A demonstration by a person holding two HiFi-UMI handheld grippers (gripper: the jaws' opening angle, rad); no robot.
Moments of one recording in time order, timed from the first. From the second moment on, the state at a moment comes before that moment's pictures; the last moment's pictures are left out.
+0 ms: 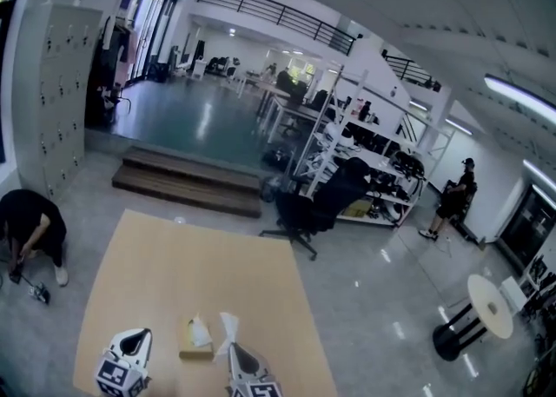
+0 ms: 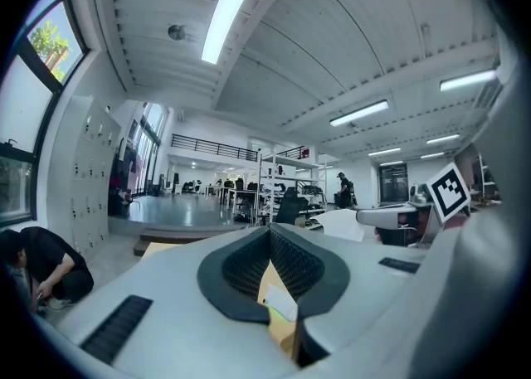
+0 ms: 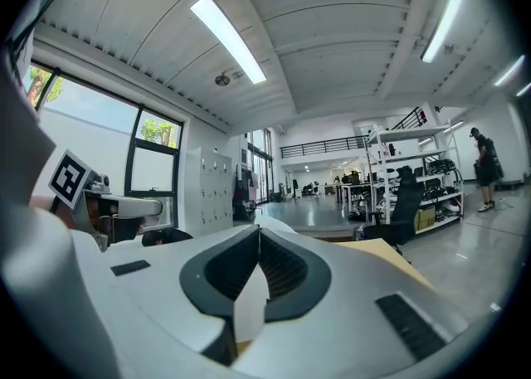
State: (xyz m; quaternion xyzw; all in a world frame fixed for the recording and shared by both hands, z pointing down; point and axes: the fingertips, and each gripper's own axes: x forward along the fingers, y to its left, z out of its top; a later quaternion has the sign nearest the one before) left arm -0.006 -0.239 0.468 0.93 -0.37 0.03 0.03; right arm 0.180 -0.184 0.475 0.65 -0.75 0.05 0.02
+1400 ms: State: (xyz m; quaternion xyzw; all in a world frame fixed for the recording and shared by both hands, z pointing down) left arm 0.000 -0.219 0.446 0.93 -0.37 0.02 0.02; right arm 0.203 -0.126 0.440 0.68 -0.74 0.03 -0.01
